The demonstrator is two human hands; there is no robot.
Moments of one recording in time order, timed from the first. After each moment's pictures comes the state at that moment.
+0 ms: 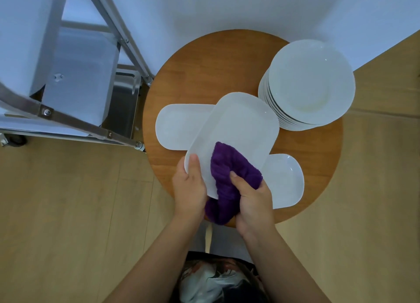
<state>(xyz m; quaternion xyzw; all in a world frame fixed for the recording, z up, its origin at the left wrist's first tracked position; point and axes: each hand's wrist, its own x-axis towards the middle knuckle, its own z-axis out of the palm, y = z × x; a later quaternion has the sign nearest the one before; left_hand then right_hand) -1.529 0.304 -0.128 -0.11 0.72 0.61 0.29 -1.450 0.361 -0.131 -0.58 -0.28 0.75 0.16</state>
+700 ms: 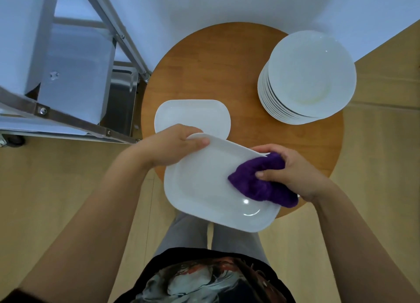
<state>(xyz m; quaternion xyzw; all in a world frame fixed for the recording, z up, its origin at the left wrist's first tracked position) -1.638 0.308 -0.103 0.30 0.74 0.24 0.55 -1.424 0.471 -0.117 -0.36 -0.62 0.68 -0.14</state>
